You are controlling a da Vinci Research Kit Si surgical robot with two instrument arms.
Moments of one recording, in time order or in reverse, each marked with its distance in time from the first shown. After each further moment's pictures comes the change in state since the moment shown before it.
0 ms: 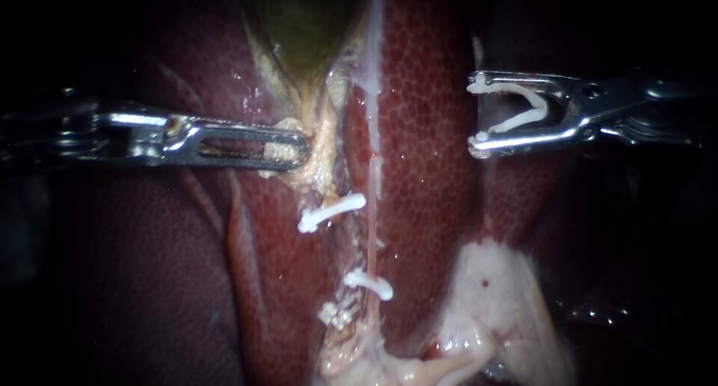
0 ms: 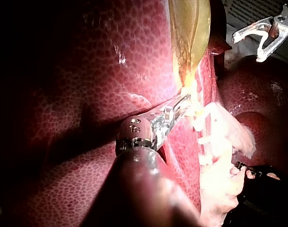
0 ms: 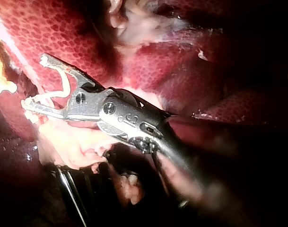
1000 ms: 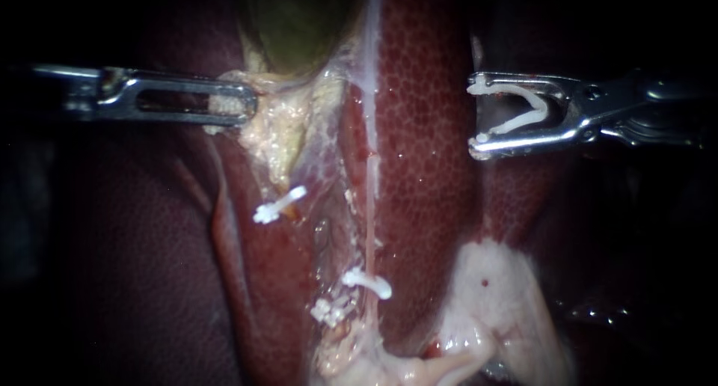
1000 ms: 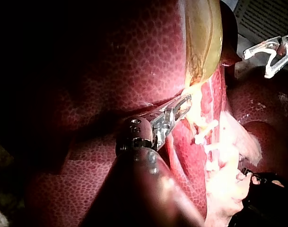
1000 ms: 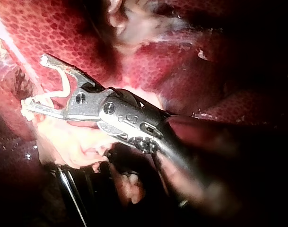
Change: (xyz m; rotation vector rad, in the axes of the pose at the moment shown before) right arm 0.000 0.000 0.000 0.000 0.000 -0.001; left arm -0.006 0.000 -0.009 -0.022 -0.054 -0.024
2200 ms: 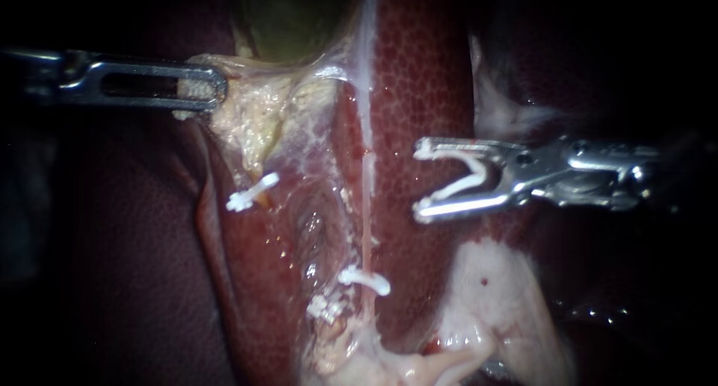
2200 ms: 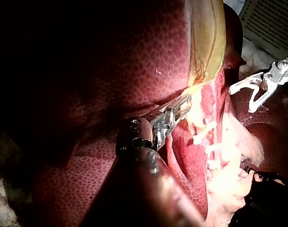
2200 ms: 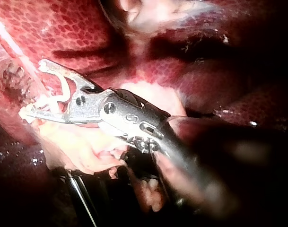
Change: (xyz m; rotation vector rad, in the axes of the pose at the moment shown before) right arm -0.014 -0.001 0.009 0.081 -0.090 0.068; left arm -0.001 0.000 -0.002 -0.005 -0.021 0.002
